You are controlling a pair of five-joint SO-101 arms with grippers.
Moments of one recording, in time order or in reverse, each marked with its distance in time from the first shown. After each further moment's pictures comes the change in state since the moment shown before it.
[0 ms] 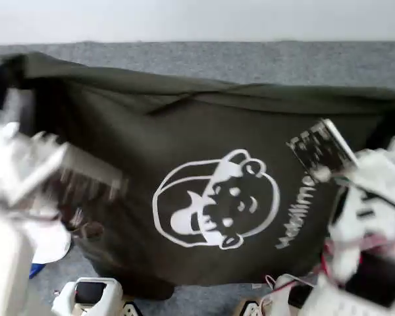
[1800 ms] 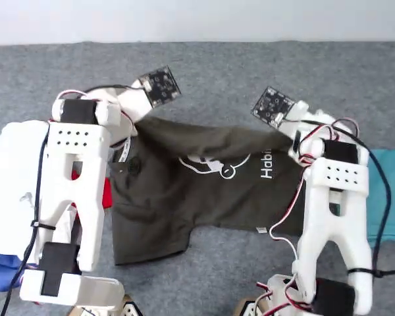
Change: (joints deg) left arm 3.5 36.9 22.6 -0.3 -3.2; right arm -11.9 39.1 8.0 -3.5 0.9
